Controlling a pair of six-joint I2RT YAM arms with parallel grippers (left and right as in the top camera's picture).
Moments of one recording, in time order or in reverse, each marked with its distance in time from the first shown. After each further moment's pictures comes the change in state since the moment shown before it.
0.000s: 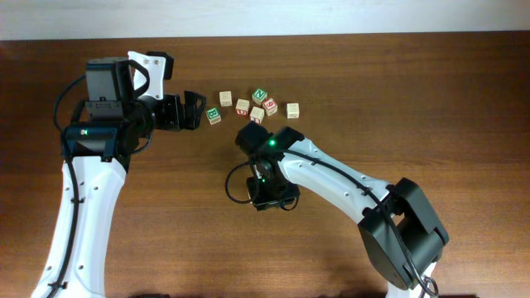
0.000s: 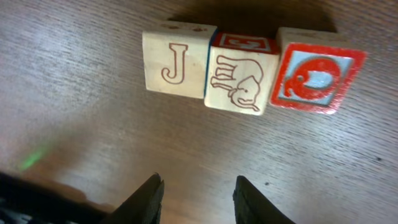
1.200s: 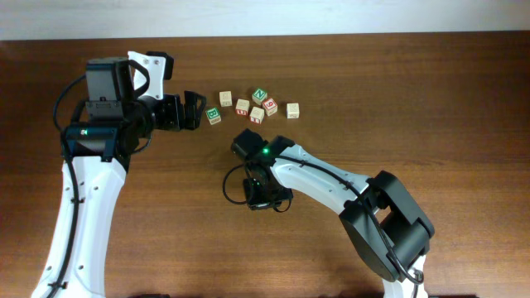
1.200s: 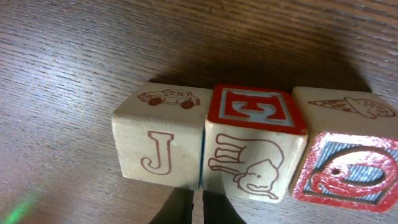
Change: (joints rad) left arm 0.000 0.000 0.000 0.000 0.000 0.000; right arm 0.014 0.072 -0.048 0.154 0.041 0.071
